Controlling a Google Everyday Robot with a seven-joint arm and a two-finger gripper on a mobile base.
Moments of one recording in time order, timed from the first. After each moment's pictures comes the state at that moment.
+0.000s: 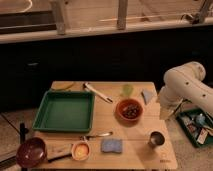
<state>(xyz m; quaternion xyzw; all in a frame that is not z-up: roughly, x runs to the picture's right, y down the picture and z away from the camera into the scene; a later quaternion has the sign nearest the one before) 0.285 0.107 0.684 -0.28 0.02 0.02 0.96</state>
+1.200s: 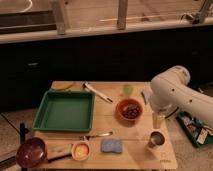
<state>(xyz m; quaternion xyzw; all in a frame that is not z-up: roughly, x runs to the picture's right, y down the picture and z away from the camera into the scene) 0.244 0.127 0.683 -0.28 0.04 -0.01 0.96</state>
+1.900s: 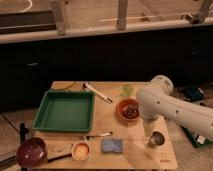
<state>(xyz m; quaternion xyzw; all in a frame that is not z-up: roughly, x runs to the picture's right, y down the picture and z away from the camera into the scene) 0.193 0.174 0.686 -0.29 0.04 -0.05 0.96</state>
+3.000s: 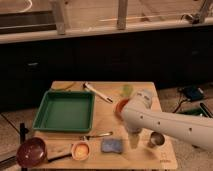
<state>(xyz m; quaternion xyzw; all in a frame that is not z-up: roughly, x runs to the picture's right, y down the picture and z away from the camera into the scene) 0.125 0.231 0.723 -0.31 -0.01 -0.06 0.95</state>
